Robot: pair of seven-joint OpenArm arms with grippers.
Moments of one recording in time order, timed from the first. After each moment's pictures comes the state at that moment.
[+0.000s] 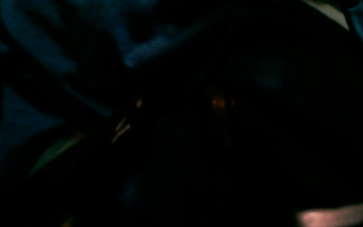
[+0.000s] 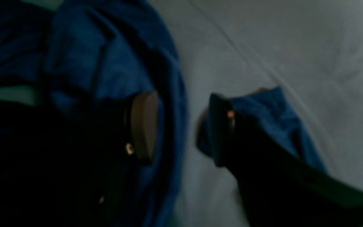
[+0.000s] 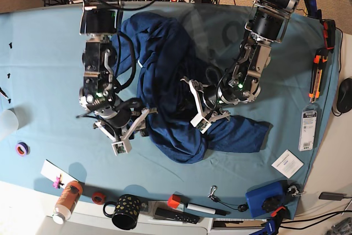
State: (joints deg) left arm -14.8 -4.3 19.8 66.9 -15.5 -30.1 25.0; right arm 14.7 3.6 2.7 83.5 4.7 19.0 -46.4
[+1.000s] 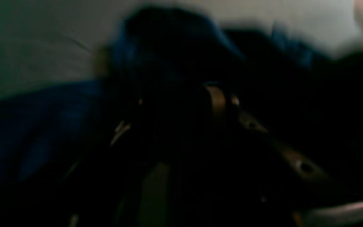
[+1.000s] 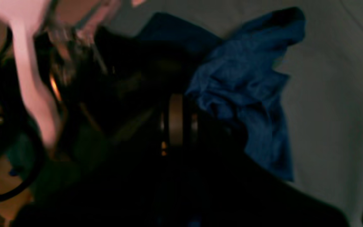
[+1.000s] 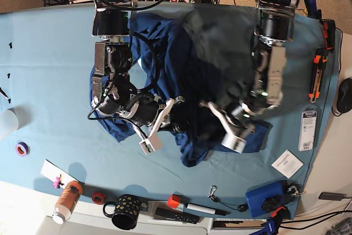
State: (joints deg) left arm -14.4 -4.2 3.1 72.2 -22.6 -30.1 24.2; right arm 14.7 -2.0 2.7 84.8 32.3 37.4 -59.0
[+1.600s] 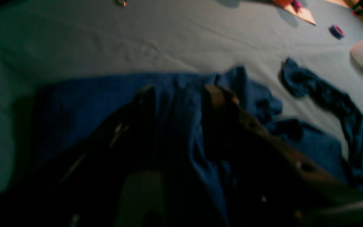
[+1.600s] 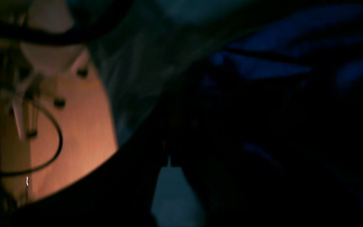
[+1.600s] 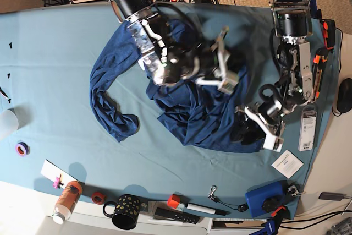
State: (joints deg) left arm -11.5 -9.5 -6.8 73.0 -31.0 -37.7 28.2; right arm 7.9 -2.3 -31.5 84.8 31.8 39.2 -64.8
